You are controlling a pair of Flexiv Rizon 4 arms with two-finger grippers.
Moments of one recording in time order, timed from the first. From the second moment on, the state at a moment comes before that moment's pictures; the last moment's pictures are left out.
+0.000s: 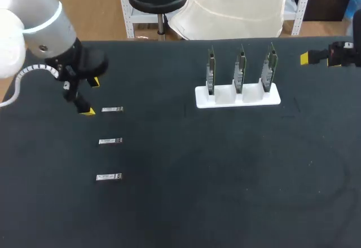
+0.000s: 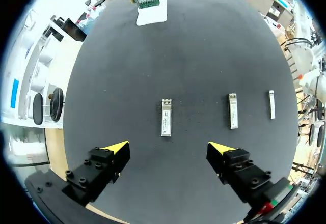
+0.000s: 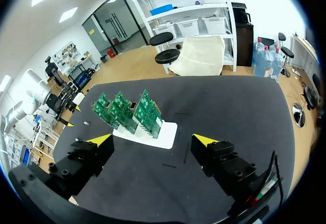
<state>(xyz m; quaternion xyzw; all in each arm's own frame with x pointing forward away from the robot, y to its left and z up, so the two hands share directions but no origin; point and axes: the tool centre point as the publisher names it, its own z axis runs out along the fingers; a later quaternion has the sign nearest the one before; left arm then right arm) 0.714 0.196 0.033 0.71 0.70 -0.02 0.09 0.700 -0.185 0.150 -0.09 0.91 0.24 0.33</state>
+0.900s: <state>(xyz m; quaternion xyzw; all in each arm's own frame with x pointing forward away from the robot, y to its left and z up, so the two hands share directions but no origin) 0.717 0.179 0.002 0.71 0.70 -0.01 0.06 0.700 -0.185 0.150 -0.09 0.91 0.24 0.33</state>
